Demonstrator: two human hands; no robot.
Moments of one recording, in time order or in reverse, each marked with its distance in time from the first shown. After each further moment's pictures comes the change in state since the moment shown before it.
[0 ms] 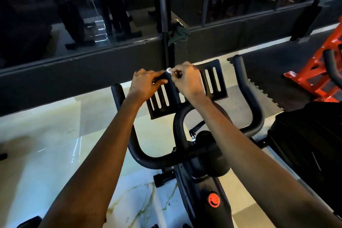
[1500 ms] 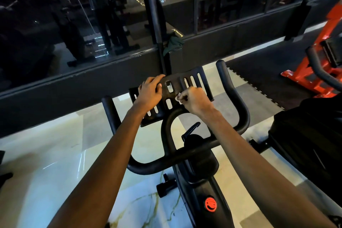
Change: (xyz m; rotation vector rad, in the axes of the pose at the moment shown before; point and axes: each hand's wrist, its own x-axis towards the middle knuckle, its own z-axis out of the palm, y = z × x) left_hand -0.001 0.069 0.003 -0.265 -0.070 -0.120; right_hand -0.041 0.056 -0.042 -0.120 -0.265 0.101
